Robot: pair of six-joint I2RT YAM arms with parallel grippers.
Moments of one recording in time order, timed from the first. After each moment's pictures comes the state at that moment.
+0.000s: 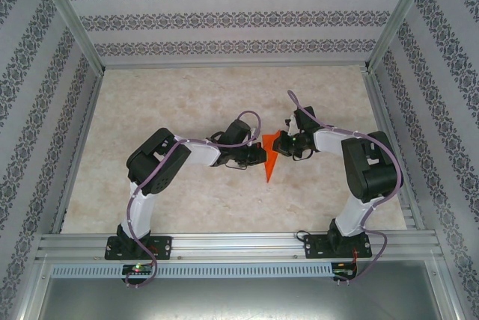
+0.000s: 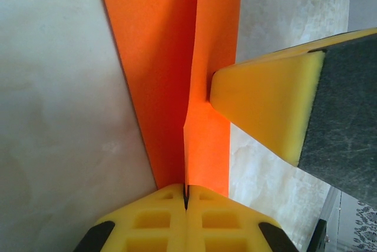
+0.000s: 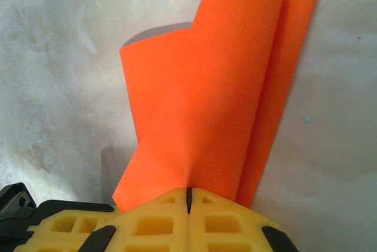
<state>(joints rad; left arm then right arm) -0.71 2.08 1.13 0.19 0.50 -0.87 0.23 1.75 0.88 -0.24 -0.51 0.57</state>
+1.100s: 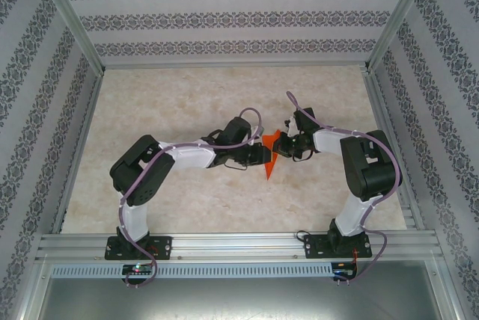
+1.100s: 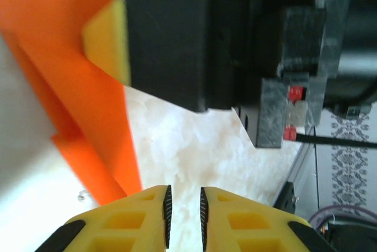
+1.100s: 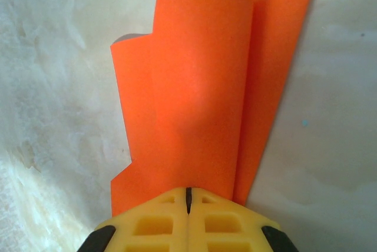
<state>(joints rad) -0.76 1.92 1.11 0.10 0.53 -0.84 0.23 1.77 0.87 -0.22 -0.51 0.54</state>
